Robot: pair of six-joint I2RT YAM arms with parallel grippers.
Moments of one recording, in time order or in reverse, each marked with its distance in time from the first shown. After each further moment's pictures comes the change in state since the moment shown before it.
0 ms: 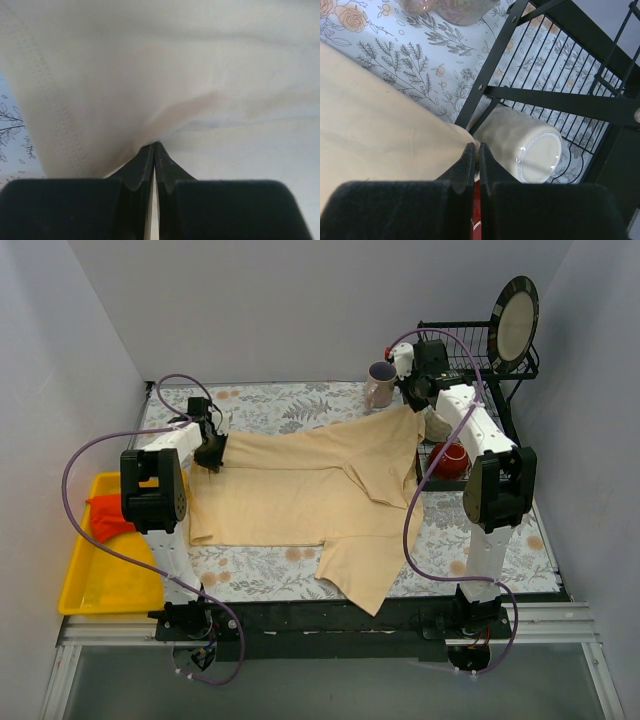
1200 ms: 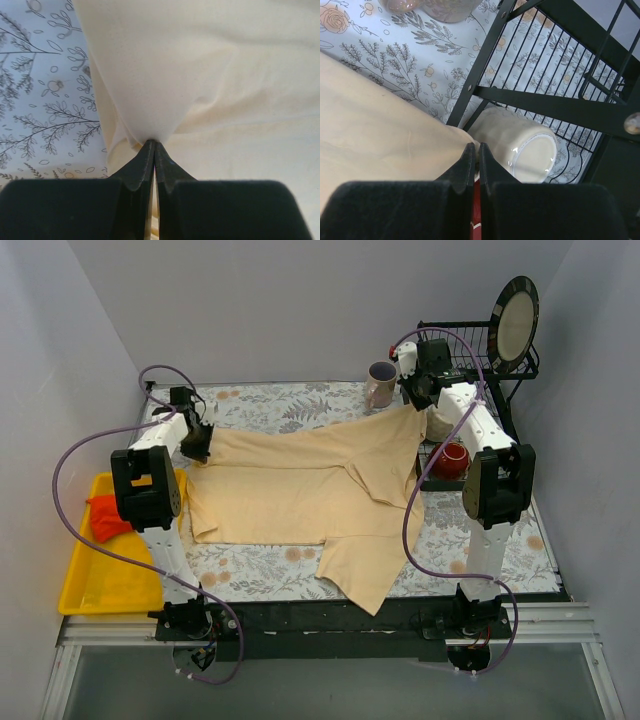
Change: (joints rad) left arm 0.080 0.017 0.130 -0.083 0.023 0.043; right arm -0.025 0.036 0.029 0.000 0.005 0.006
